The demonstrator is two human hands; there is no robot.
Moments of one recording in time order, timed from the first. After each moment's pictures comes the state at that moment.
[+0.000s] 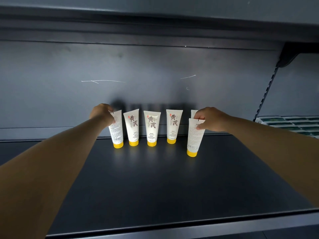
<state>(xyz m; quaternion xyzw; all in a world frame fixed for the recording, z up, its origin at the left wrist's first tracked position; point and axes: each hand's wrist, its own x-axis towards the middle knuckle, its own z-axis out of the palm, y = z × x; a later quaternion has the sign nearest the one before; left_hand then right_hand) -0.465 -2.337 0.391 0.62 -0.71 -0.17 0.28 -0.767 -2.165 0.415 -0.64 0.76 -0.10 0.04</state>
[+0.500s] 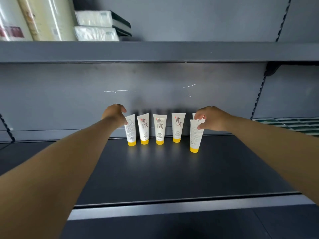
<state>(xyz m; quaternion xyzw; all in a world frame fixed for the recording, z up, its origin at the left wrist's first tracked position) -0.434 -2.257 0.438 0.59 -0.75 -0.13 0.26 -0.719 -2.098 0.454 -0.65 0.75 -0.13 0.02</state>
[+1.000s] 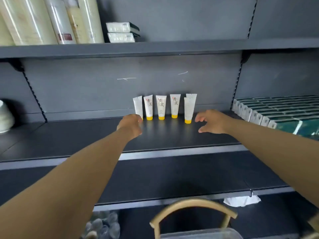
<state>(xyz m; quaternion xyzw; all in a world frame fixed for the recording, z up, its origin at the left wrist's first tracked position) -0.374 -2.055 0.402 0.55 -0.81 -0.13 0.16 -0.631 -1.919 0.427 -0.62 0.77 -0.12 0.07</state>
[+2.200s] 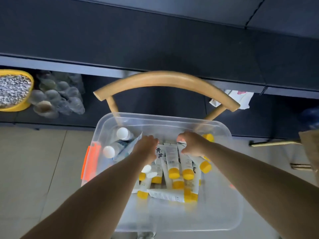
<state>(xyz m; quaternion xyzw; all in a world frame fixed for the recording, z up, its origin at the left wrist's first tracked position) -0.475 -1.833 -0.149 0.45 -0.83 -0.28 -0.17 -0.657 -1.795 -0.123 -0.59 0.71 0.13 0.36</state>
